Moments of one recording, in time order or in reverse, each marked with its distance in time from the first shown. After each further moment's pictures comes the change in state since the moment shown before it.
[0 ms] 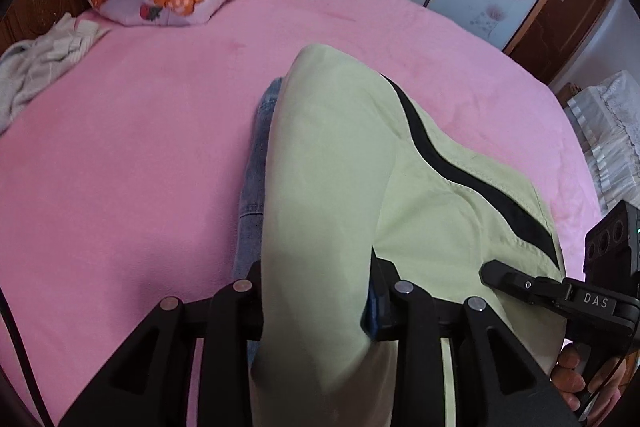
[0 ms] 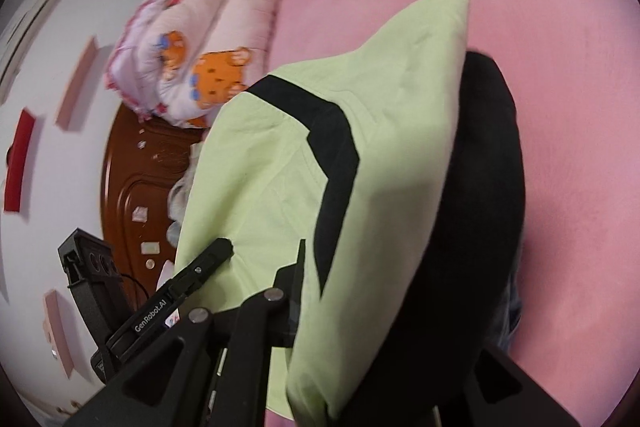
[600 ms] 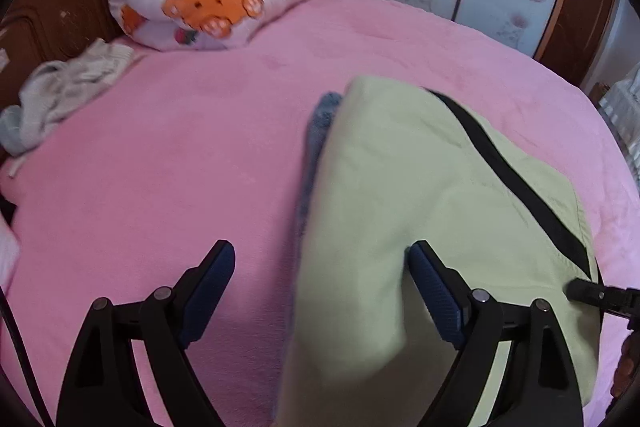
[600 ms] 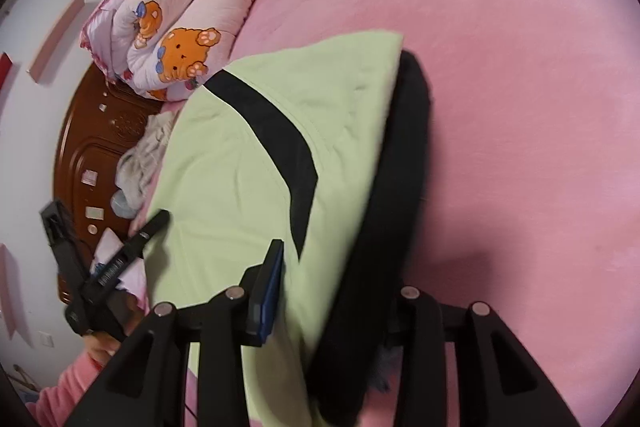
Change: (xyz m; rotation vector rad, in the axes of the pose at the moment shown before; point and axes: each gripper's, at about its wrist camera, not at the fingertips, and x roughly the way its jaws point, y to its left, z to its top) left arm 0.005 0.027 -0.014 0.044 -0.128 0.164; right arm -0.031 -0.030 -0.002 -0.179 0.004 -0.207
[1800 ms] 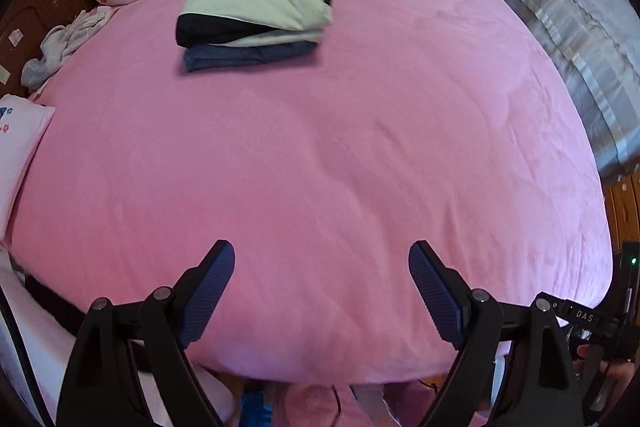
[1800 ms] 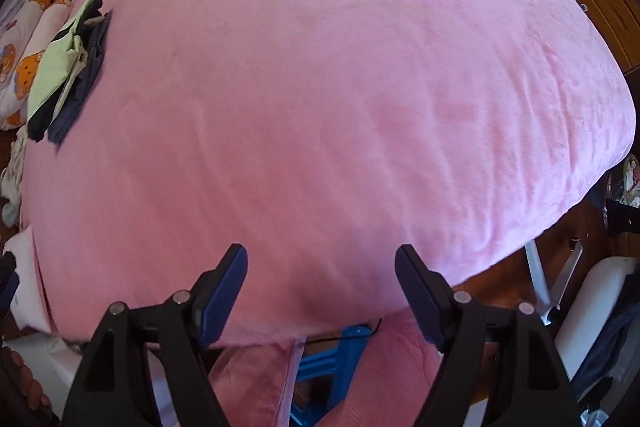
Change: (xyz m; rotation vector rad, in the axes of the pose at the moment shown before) left arm -0.385 -0.159 -0.387 0.212 0.255 -0.121; right arm -0.335 -0.125 -0.520 0.467 0.036 -0.539
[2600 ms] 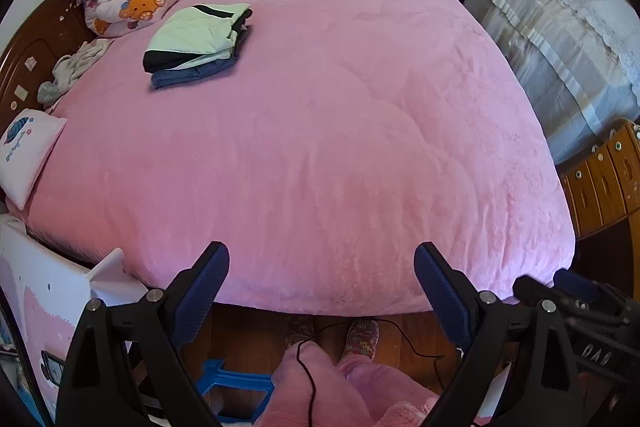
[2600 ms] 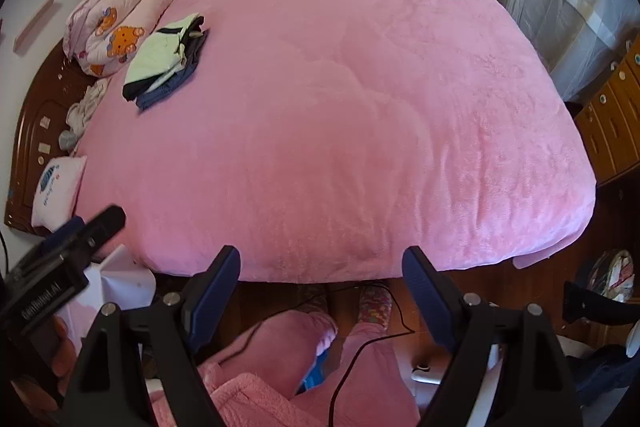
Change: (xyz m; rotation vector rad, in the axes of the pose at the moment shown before) left arm -0.139 -0.208 -0.092 0.037 -0.067 0.031; right arm -0.173 -0.093 -0.052 -0.303 -0.182 0.126
